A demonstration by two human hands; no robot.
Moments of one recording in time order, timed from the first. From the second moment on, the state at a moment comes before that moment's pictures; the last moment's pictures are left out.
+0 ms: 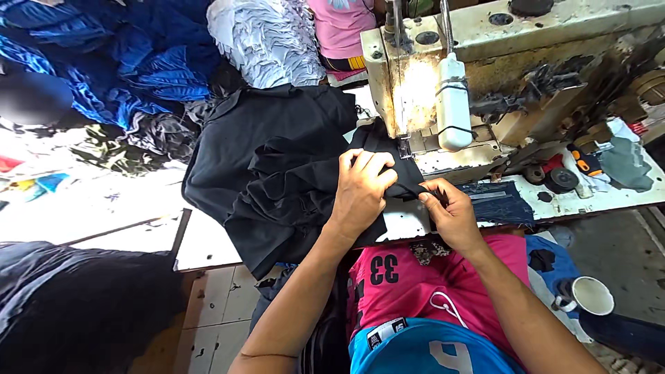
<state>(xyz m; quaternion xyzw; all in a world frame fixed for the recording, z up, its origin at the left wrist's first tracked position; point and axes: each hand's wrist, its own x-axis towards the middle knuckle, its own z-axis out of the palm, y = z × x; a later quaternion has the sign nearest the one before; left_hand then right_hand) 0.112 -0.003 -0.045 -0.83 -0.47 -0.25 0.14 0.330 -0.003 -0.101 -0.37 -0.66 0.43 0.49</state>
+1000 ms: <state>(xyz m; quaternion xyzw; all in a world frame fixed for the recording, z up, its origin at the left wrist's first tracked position) 0.108 0.004 -0.055 -0.85 -0.43 -0.28 0.13 0.335 -0.004 -0.096 -0.33 -0.66 0.43 0.52</state>
